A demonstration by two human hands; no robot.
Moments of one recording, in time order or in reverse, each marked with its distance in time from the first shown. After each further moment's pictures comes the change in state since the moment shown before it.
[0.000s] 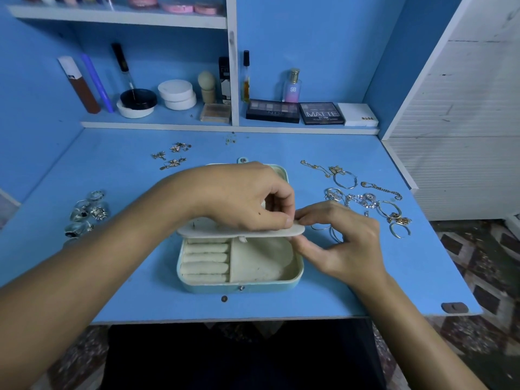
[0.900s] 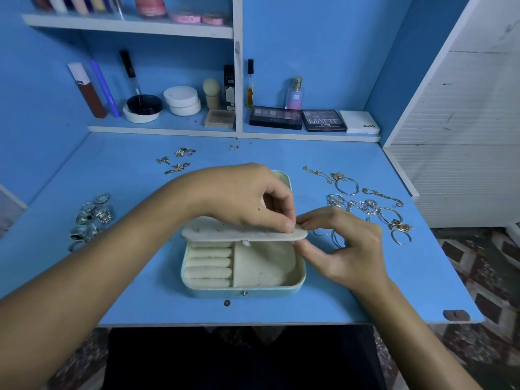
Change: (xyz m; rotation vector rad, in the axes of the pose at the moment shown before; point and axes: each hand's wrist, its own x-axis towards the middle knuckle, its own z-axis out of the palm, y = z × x) left_hand 0.003 -0.013 -0.003 -0.098 0.014 0.029; right_hand 0.002 -0.001 0.001 0.020 0.006 0.015
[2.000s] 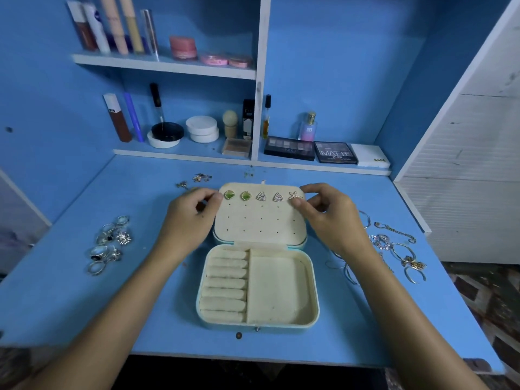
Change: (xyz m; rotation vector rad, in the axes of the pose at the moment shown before) left_hand -0.021 -0.119 0.039 -0.354 1.074 -0.334; right_hand 0.081 0.035 0.032 0.016 -0.215 0.708
